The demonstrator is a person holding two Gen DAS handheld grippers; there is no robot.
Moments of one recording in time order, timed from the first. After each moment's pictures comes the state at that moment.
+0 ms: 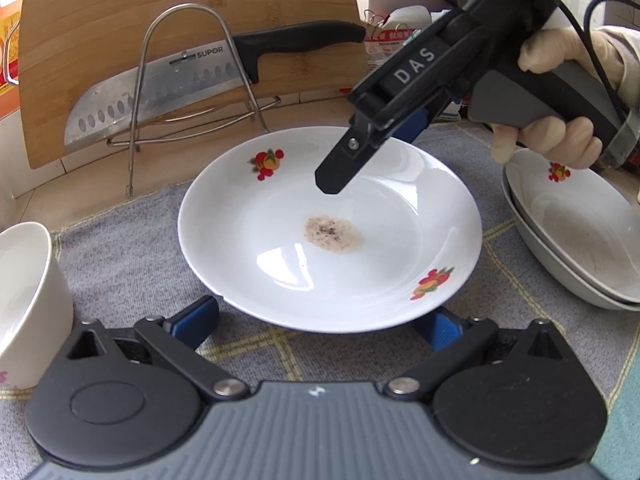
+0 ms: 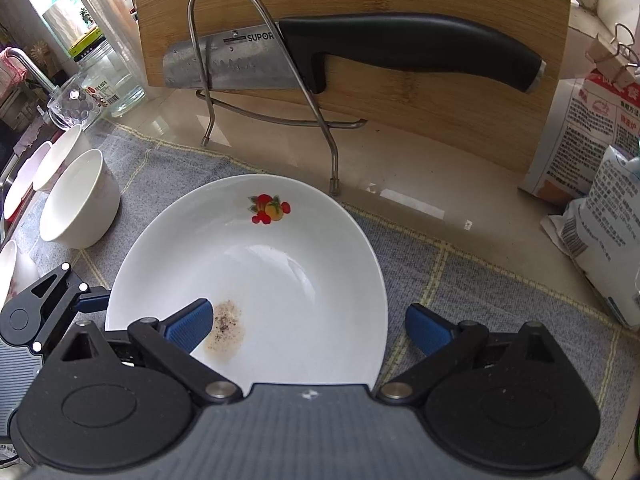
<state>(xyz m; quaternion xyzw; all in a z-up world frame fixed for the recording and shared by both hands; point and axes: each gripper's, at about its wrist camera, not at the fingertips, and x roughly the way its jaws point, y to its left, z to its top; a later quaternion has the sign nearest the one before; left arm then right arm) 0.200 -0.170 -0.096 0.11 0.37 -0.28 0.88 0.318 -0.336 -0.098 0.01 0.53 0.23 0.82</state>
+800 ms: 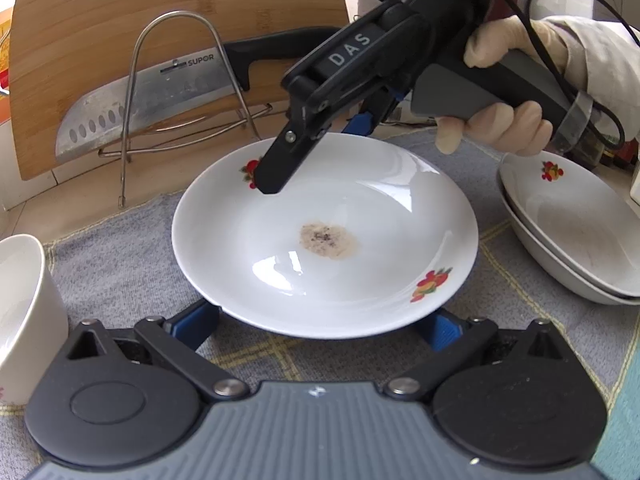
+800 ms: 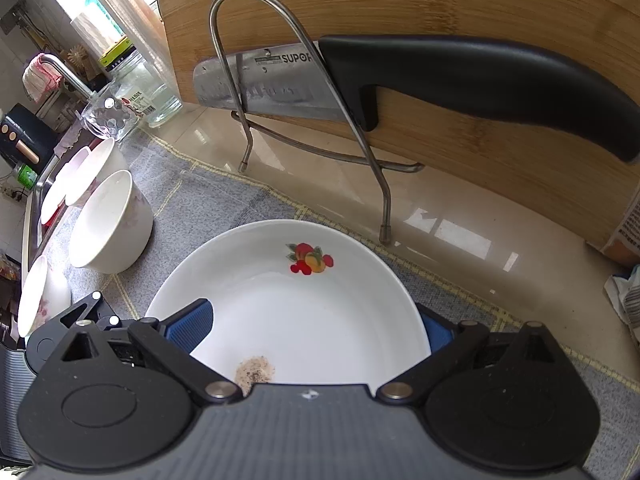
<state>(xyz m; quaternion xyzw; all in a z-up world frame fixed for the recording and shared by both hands) 0.197 -0.168 -0.096 0.12 0.35 -0.29 0.88 0.349 -0.322 -0.102 0.03 0.53 0.30 0.80</state>
